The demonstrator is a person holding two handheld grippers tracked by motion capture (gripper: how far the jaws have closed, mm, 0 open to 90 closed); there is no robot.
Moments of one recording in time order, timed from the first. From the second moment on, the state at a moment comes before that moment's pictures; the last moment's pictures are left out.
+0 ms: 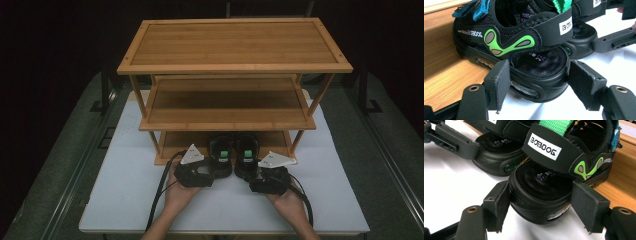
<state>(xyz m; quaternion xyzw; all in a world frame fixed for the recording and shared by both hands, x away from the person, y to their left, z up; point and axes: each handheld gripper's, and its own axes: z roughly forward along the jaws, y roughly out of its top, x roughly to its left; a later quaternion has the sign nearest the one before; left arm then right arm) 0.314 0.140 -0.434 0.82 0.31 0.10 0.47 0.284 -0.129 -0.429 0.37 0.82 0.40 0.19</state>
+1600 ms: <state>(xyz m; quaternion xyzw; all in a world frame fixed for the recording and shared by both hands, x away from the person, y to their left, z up) 0.282 0.134 -0.434 0.82 0.32 0.14 0.45 0.248 -0.116 -0.438 0.42 0.78 0.41 0.24</state>
